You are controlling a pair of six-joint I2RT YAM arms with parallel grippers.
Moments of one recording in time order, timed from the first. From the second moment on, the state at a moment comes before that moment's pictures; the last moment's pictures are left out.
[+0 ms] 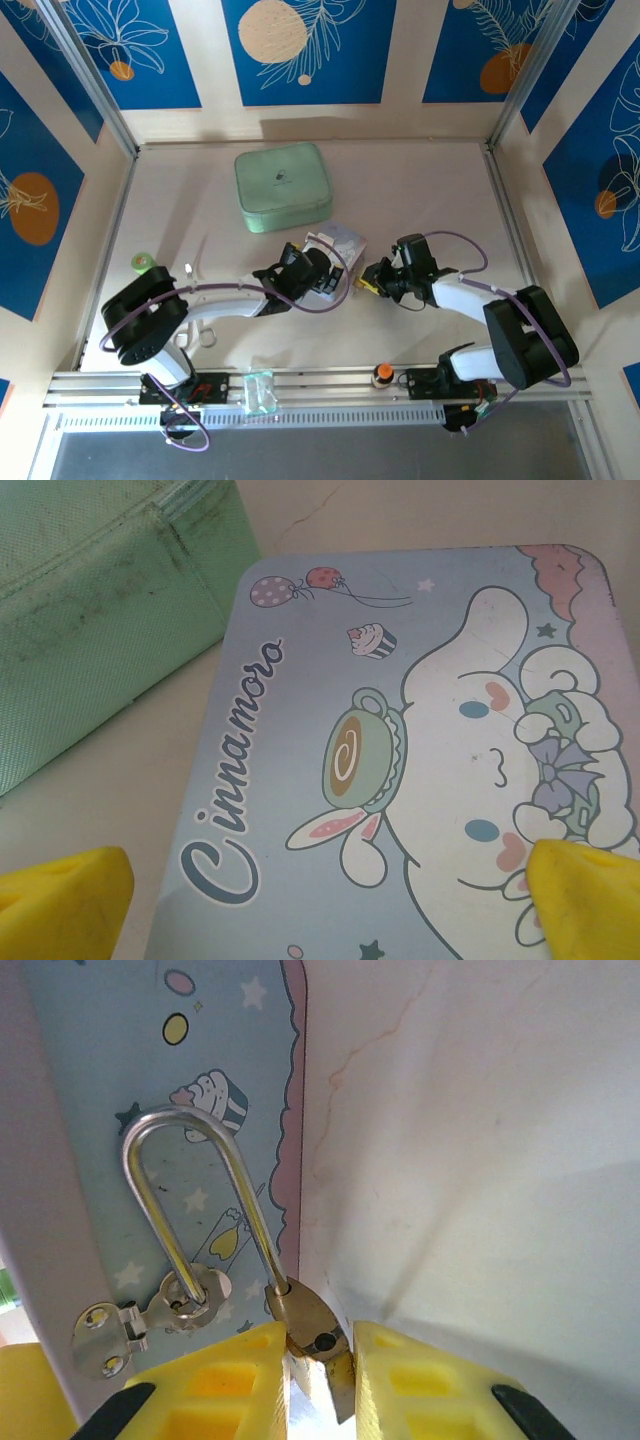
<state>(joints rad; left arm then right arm) -1.01 1.61 0.84 0.04 -0.54 -0.26 0.36 1.34 0.46 -0.04 -0.47 1.01</state>
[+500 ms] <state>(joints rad) -1.02 1.61 0.84 0.05 -0.55 -0.22 0.42 1.33 0.52 -0.21 -0.34 0.94</state>
